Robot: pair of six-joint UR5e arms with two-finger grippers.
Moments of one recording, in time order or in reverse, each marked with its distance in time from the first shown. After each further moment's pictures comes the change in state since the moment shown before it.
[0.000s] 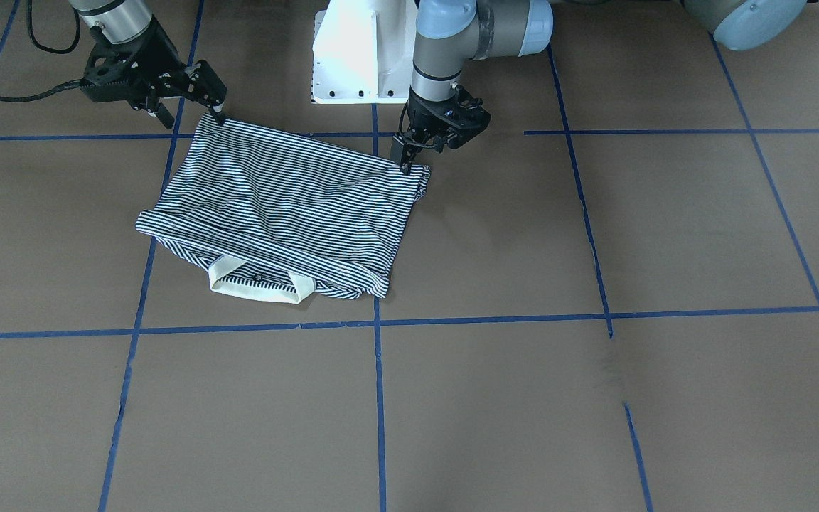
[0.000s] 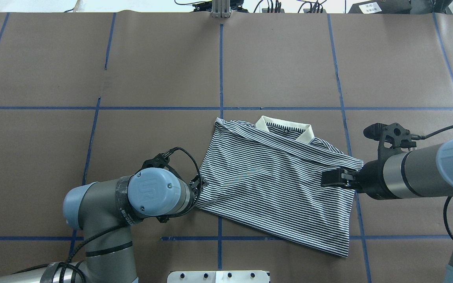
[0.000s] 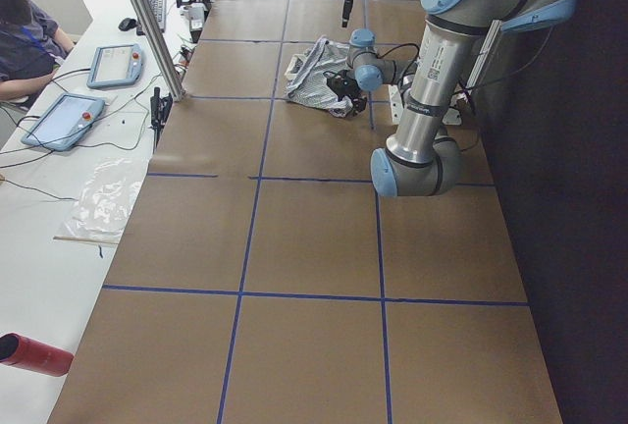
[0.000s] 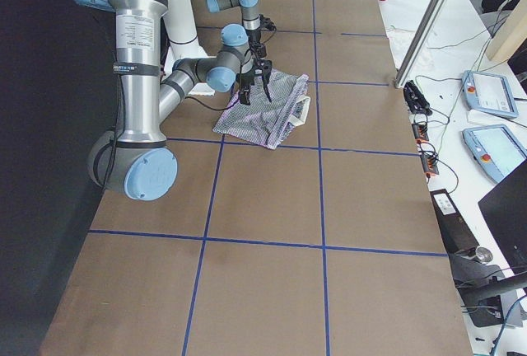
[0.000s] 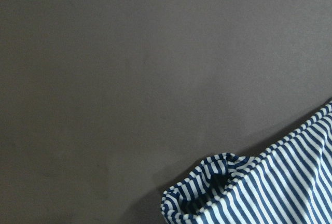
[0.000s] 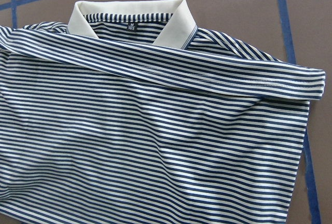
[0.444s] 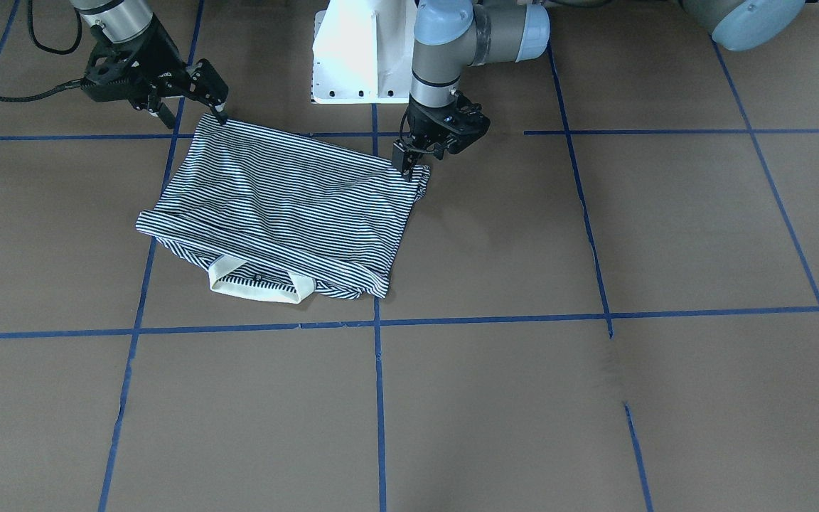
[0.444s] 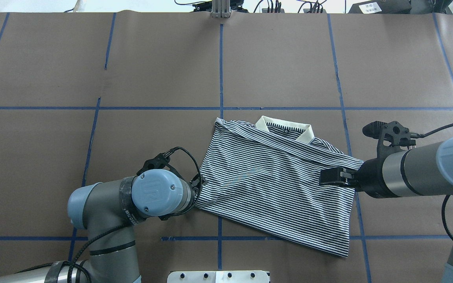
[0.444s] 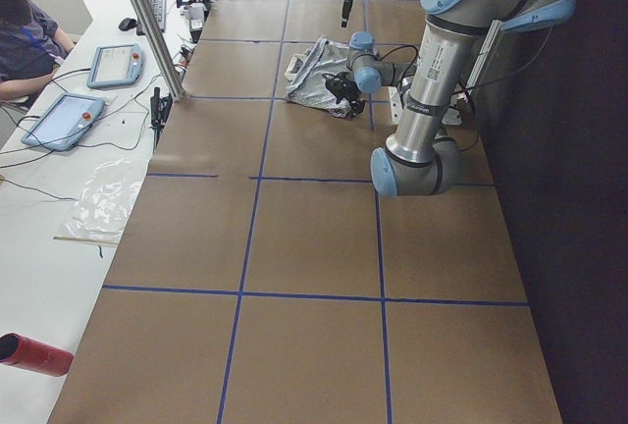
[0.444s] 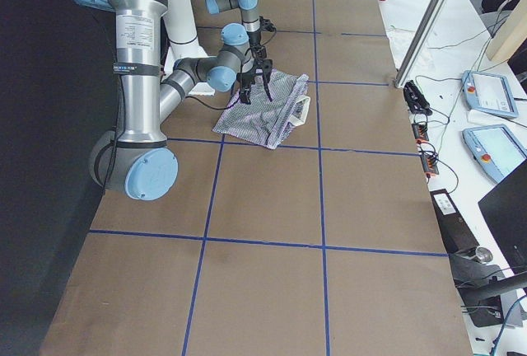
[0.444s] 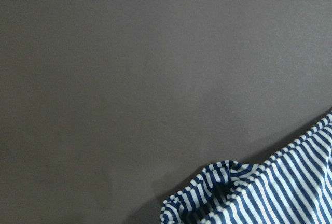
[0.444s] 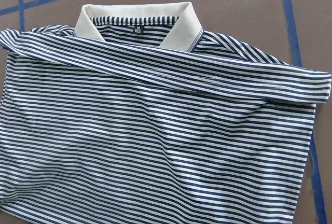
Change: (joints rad) left arm 0.001 -0.004 0.035 -0.020 0.024 -0.008; right arm 0.005 0.012 -0.001 0.000 0.003 0.000
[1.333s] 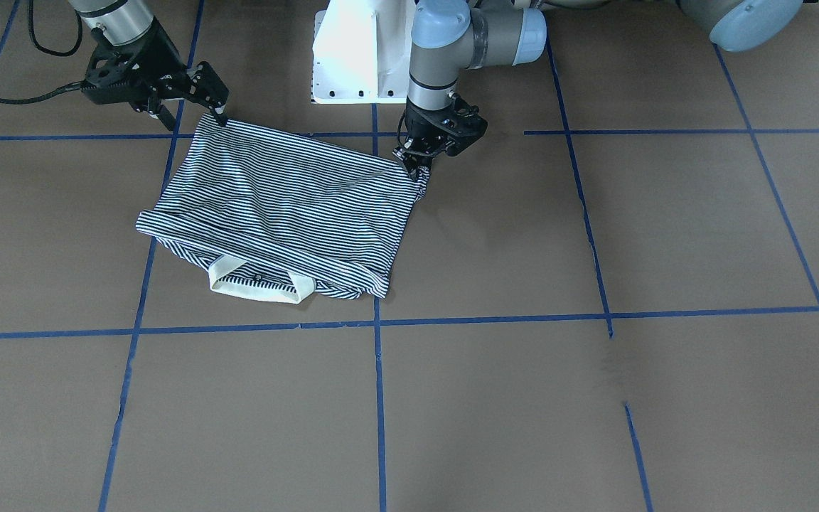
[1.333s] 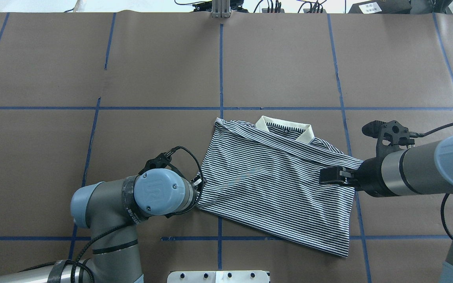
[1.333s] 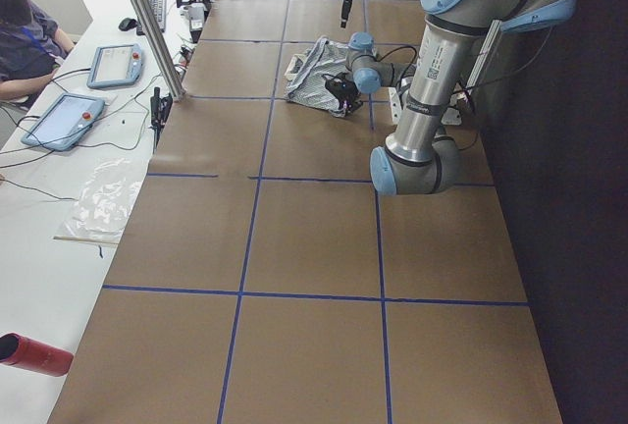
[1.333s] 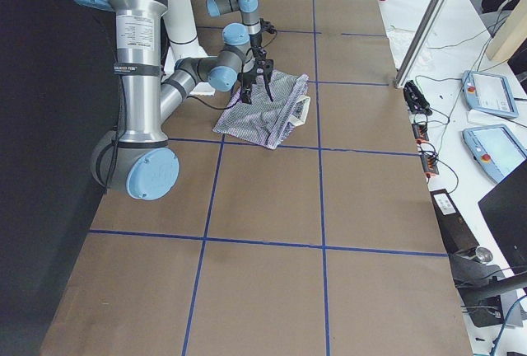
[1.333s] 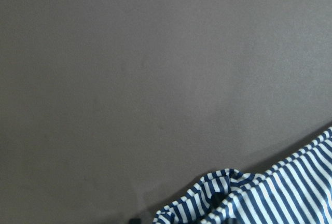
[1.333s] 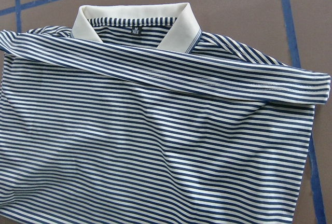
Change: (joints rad) left arm -0.006 -0.009 0.004 -0.008 0.000 -0.014; right arm 0.003 0.002 -0.007 -0.001 0.002 0.000
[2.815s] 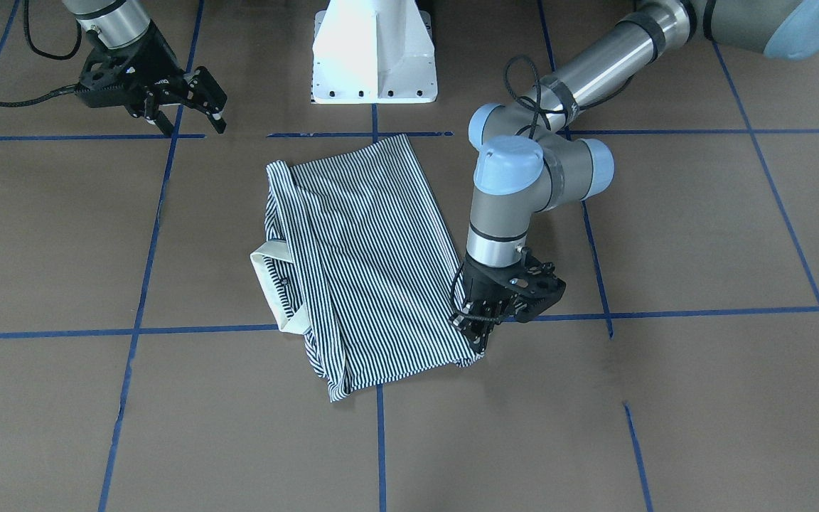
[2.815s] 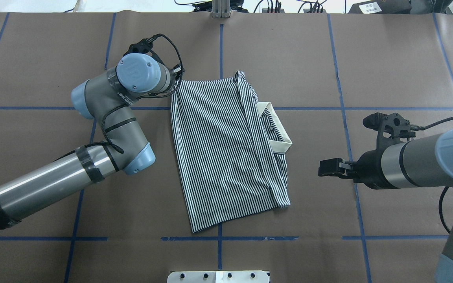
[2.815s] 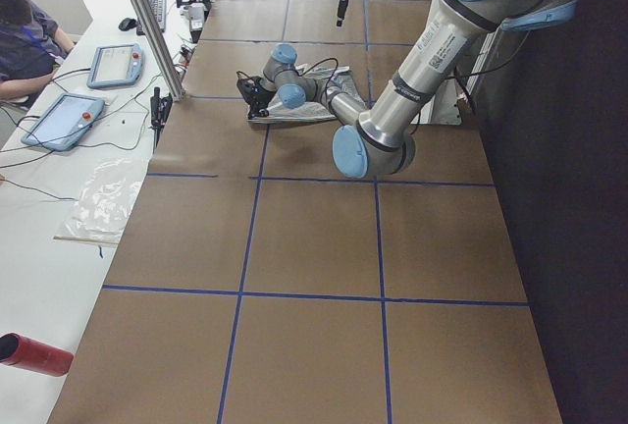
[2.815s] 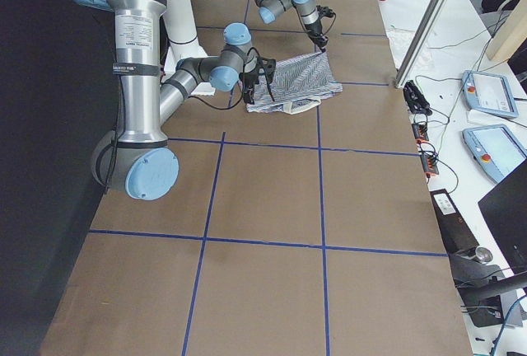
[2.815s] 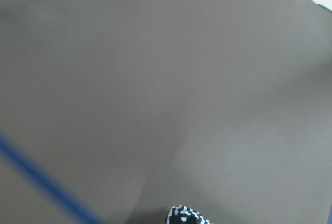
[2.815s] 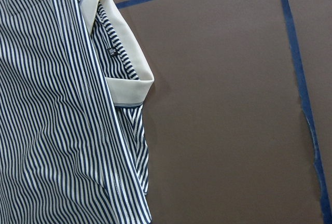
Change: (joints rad) left arm -0.388 -0.228 0.592 -0.472 0.091 0.405; right arm 0.031 0.039 -0.019 -0.002 -0.010 -0.005
